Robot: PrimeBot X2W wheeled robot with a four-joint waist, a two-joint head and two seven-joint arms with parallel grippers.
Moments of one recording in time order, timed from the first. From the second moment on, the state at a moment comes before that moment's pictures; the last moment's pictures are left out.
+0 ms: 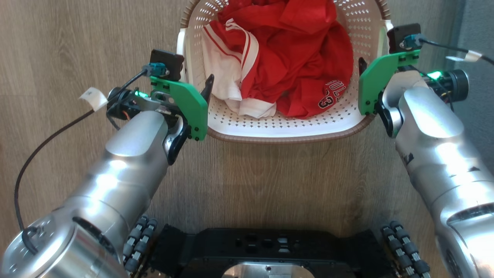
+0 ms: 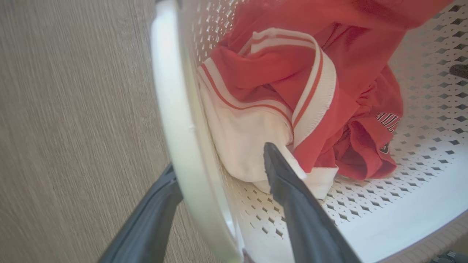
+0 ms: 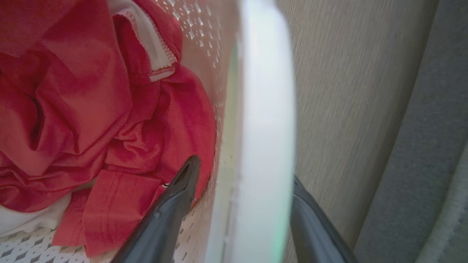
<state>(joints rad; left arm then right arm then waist) -1.01 0.03 -1.03 1.16 -0.90 -0.09 -0.17 -1.01 -0.07 0.25 1.17 0.17 0.12 0.03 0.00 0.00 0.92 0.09</state>
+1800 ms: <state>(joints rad) -1.01 0.05 -1.28 1.14 -1.09 -0.09 -0.07 -1.03 -0.08 0.41 1.18 0.27 0.13 0.13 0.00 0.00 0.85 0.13</state>
